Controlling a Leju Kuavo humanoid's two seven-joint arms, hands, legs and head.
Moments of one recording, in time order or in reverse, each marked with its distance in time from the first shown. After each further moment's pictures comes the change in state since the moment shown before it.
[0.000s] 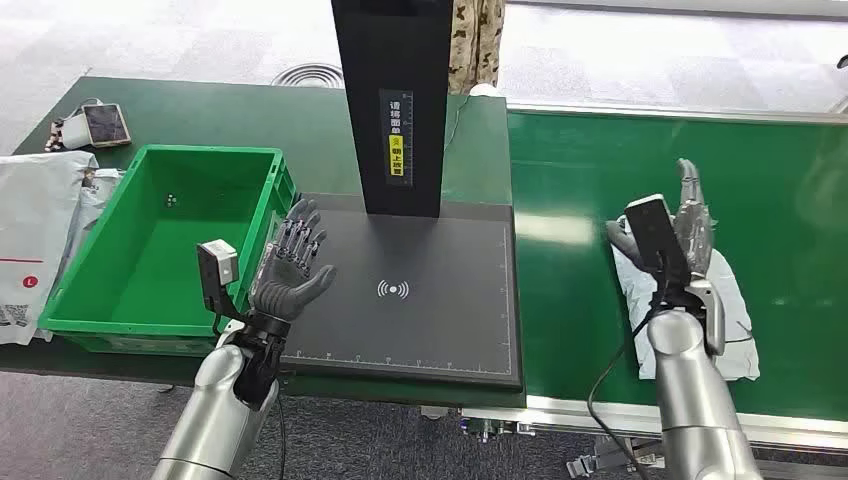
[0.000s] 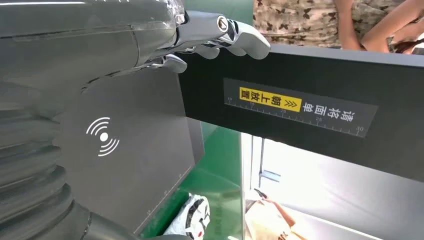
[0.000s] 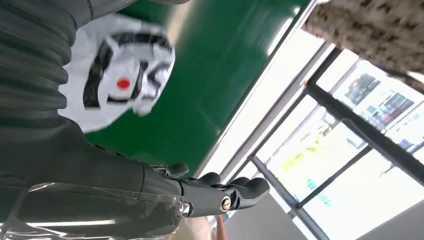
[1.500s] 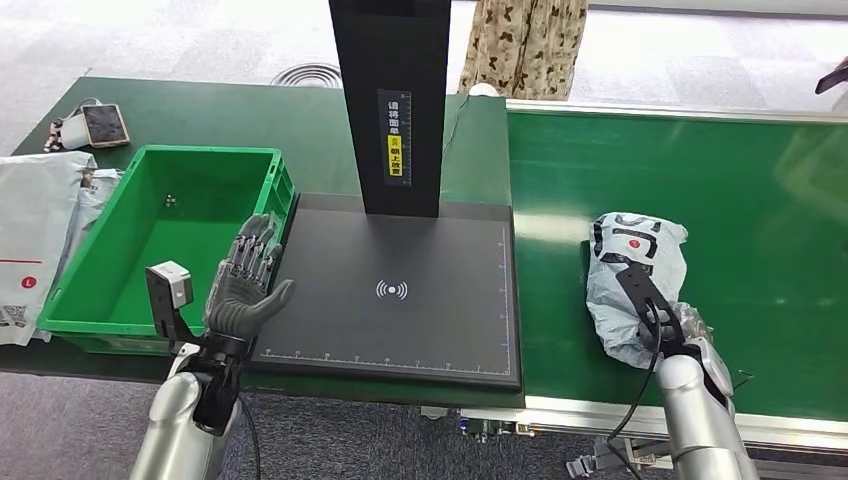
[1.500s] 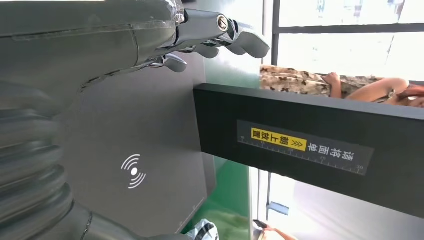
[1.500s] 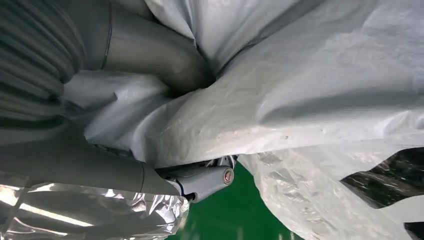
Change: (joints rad) left arm 0.144 0.031 0.111 -0.220 -0.052 0.003 0.082; right arm 0.091 0.022 -0.151 0.252 0.258 0.268 0.440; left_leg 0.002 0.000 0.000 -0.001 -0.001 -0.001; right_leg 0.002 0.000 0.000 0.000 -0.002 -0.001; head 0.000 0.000
